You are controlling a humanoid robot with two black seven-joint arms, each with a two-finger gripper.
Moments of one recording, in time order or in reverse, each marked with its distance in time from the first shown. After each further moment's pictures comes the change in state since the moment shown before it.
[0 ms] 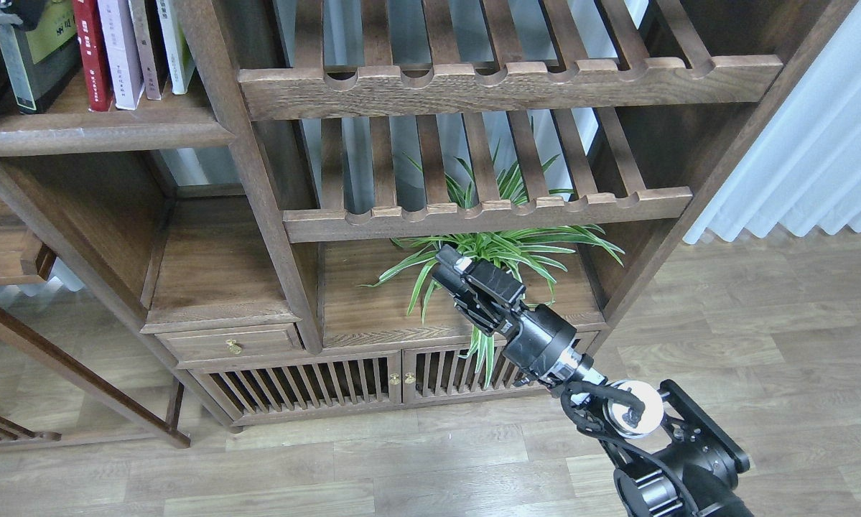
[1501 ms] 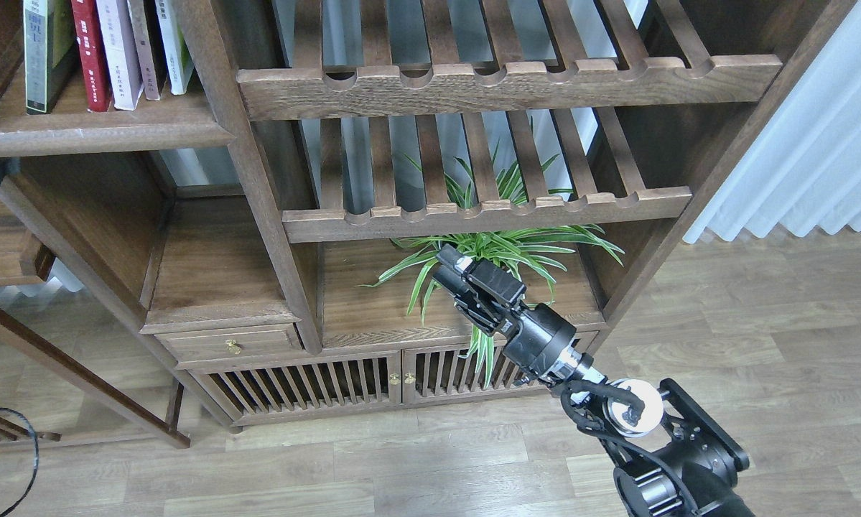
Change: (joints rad) left arm 0.268 -0.292 -0.352 -0.583 -0.448 0.000 0.093; right arm 0.006 0.000 -0.003 -0.009 0.000 0.000 0.000
